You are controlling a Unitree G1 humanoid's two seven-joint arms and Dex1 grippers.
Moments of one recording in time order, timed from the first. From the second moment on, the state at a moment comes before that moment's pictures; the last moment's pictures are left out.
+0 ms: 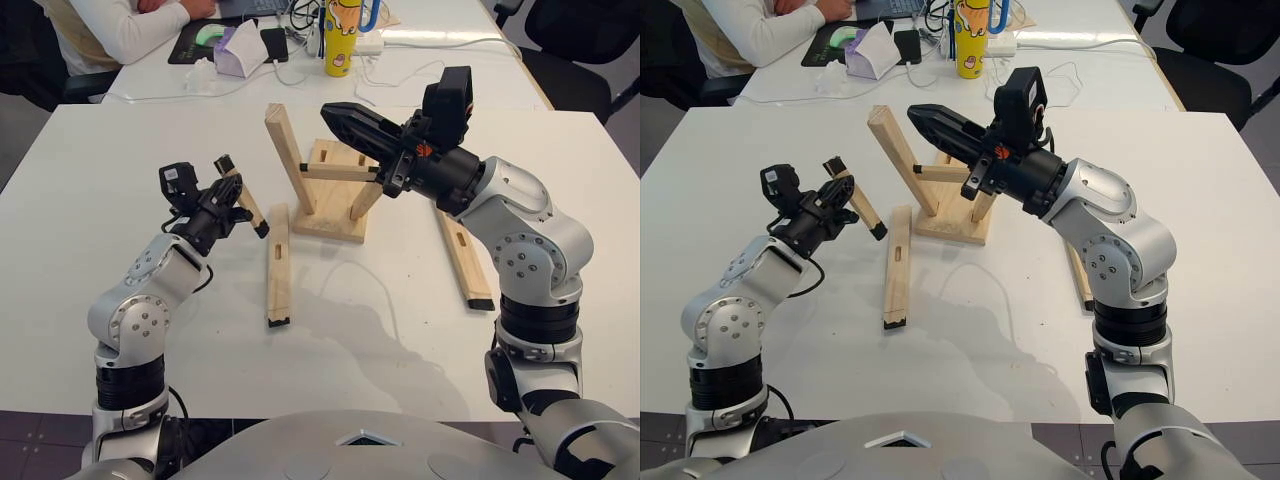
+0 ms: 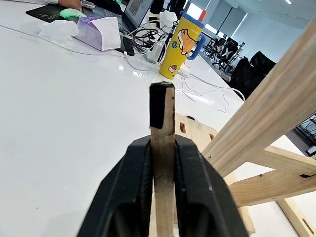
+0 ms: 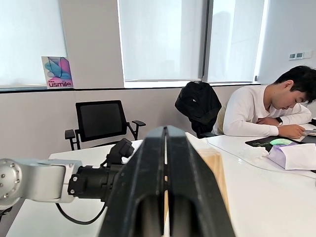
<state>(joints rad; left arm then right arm) -0.13 0.30 0.16 -0.46 -0.90 0.76 0.19 -0.49 -0.36 0.01 -0.42 0.74 0.63 0.63</state>
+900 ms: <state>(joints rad) 0.04 0.00 0.18 -0.48 -0.86 0.72 0.34 -0.48 -0.34 0.00 -0.40 0.72 0.61 0.60</state>
